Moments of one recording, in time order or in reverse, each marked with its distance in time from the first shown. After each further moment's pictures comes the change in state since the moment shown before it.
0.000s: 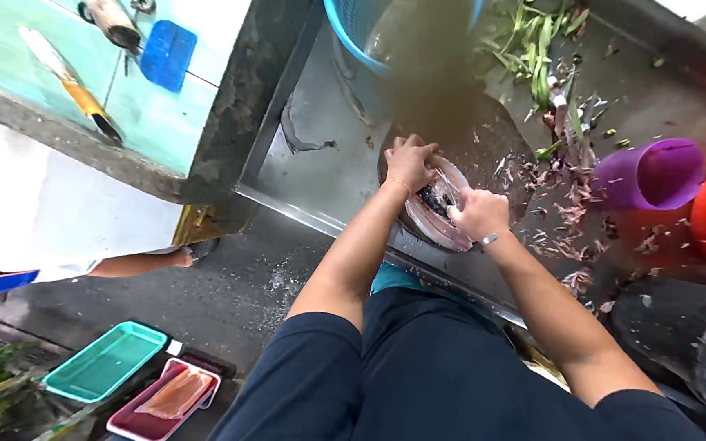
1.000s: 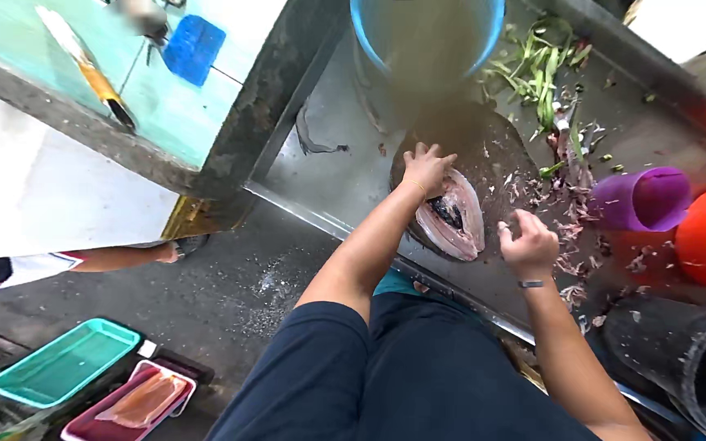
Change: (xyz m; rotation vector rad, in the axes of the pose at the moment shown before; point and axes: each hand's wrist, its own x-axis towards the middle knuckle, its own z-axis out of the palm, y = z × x) left_hand 0.006 0.006 -0.009 0.108 -0.096 0.119; right_hand -0.053 0.050 0.006 0.090 0.267 0.116
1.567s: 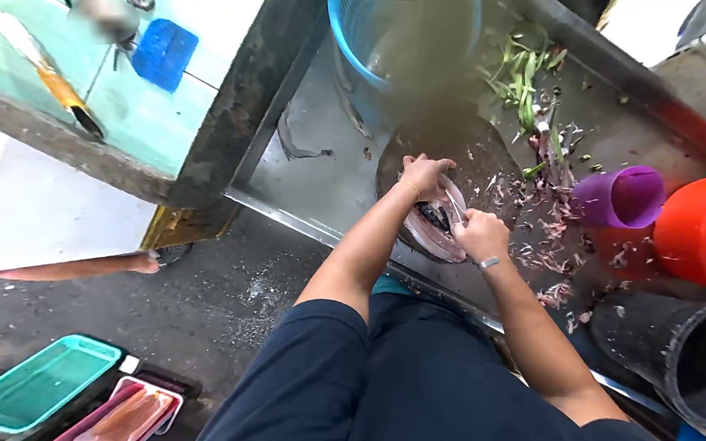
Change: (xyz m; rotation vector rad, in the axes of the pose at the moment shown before) left_hand 0.014 0.012 0.008 -0.093 -0.090 0.114; right_hand 0.008 -0.067 -0.013 0.054 -0.256 0.097
